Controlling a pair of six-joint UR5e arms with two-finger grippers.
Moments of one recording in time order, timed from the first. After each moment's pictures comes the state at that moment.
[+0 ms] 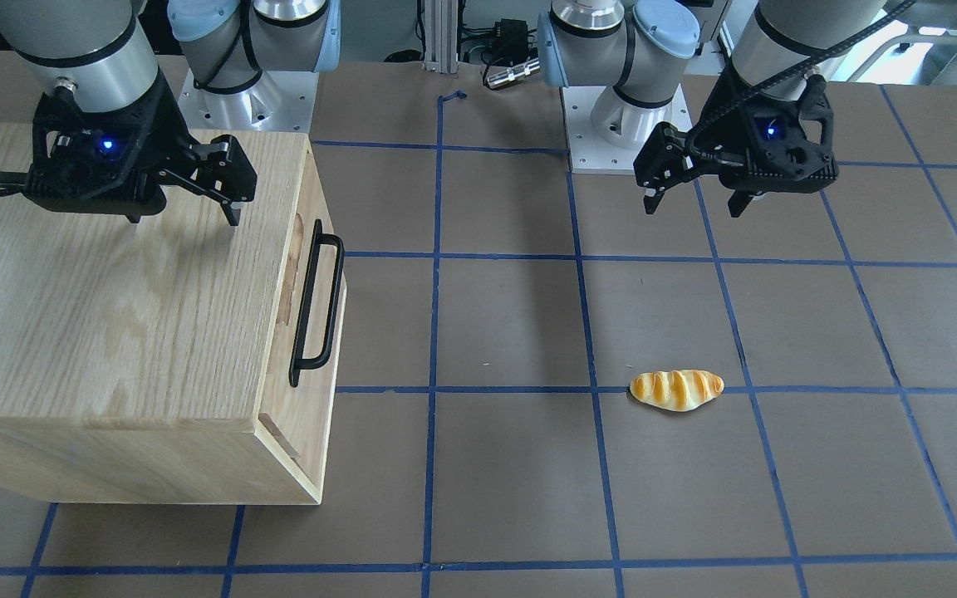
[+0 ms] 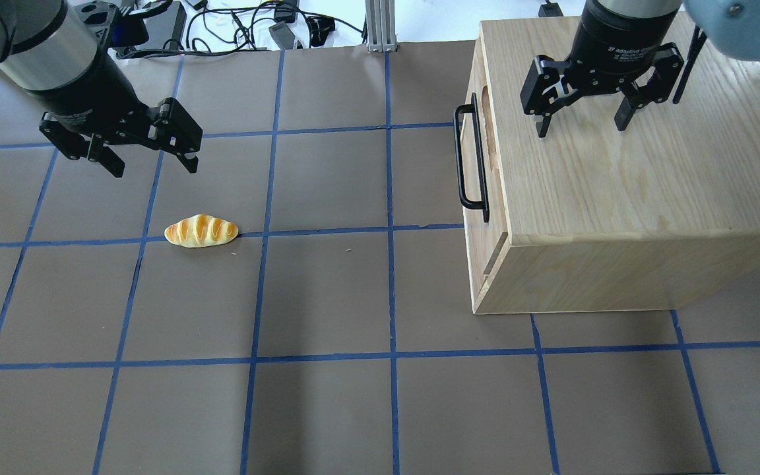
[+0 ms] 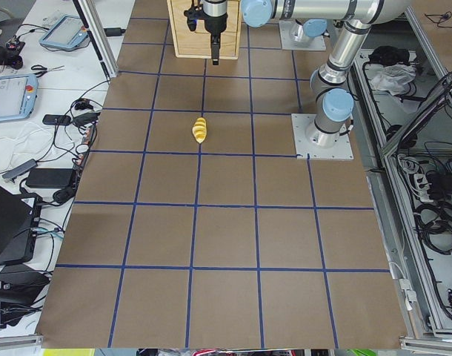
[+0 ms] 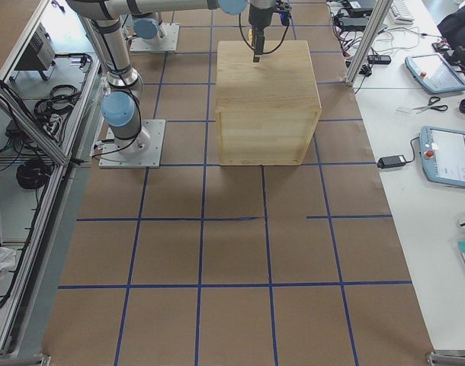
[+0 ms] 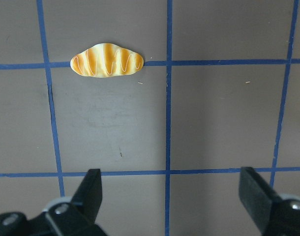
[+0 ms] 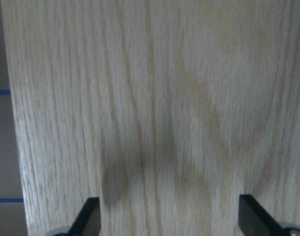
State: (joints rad) left arm -1.50 -1.53 -1.59 -1.59 1.55 0.07; right arm 1.60 -1.49 1.43 -1.47 -1.61 0.02
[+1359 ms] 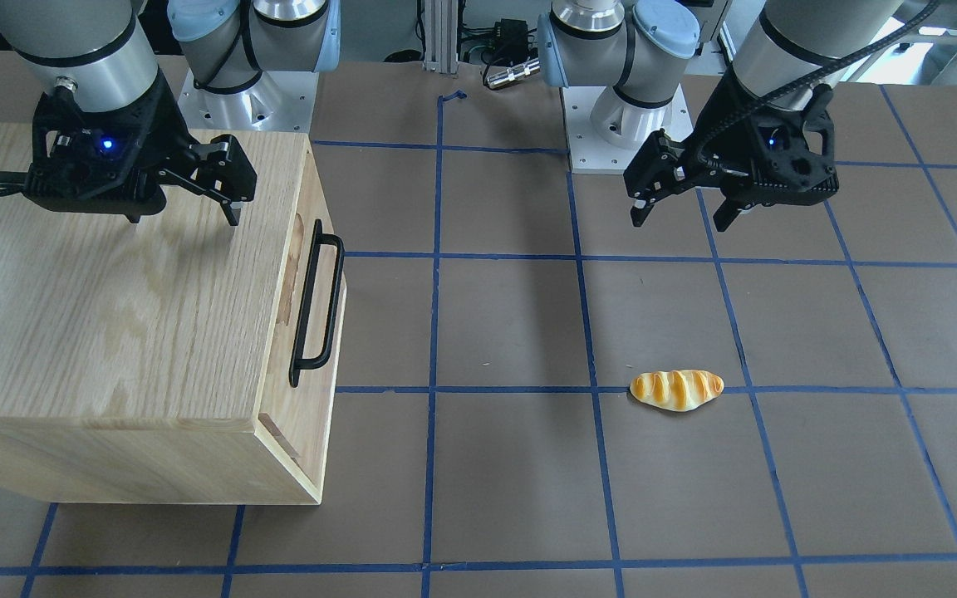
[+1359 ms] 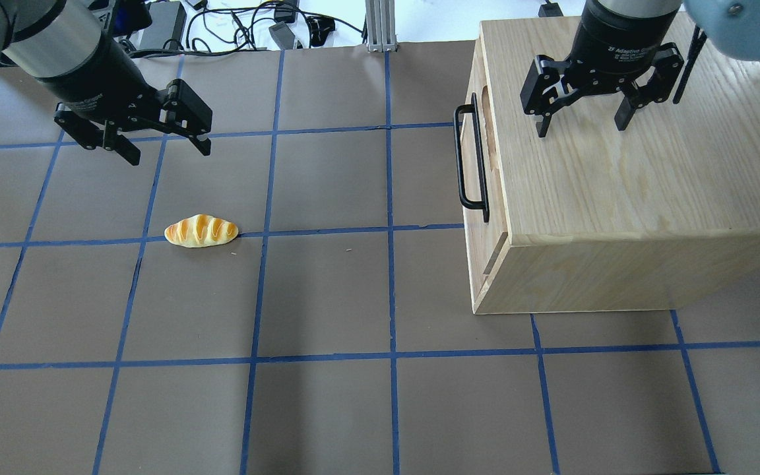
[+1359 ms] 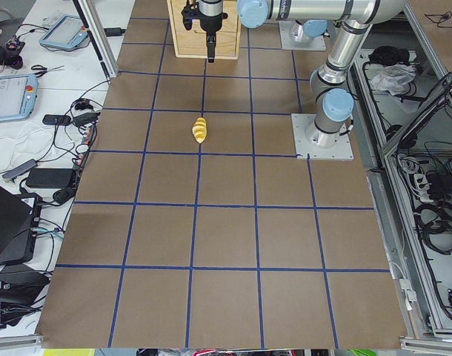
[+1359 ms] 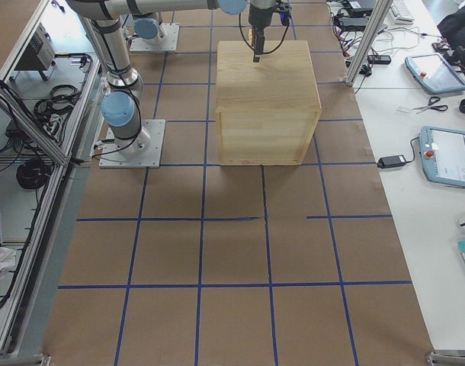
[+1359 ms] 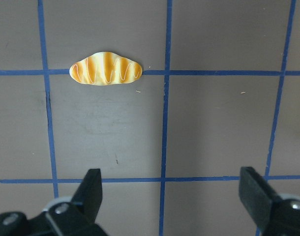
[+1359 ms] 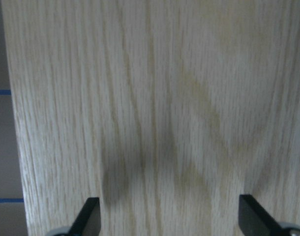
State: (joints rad) left arm -1.51 -1.56 -1.57 -1.54 1.45 0.01; right arm 1.60 -1.49 1.43 -1.47 -1.61 0.02
